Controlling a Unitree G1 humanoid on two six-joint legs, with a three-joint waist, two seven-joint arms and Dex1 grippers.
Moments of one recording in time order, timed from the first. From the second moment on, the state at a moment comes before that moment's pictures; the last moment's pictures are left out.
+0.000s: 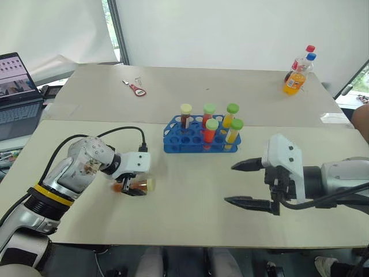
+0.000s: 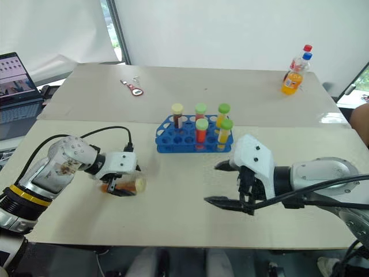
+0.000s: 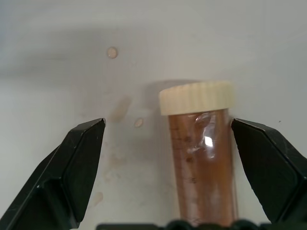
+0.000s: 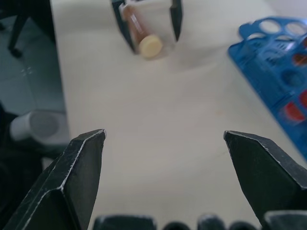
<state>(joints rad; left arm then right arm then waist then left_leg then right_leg) -0.63 0.91 -0.43 -0.05 0.10 0.39 -1.41 -0.31 -1.18 -0.16 -0.81 1.04 1.00 0.76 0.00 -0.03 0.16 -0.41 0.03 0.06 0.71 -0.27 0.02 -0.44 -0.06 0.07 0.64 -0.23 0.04</state>
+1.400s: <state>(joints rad) -0.90 0.20 -0.01 0.40 -0.19 0.27 -0.78 -0.33 -1.07 -0.17 -0.79 0.97 0.98 0.56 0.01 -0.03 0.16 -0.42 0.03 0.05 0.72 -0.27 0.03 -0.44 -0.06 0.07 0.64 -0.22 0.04</state>
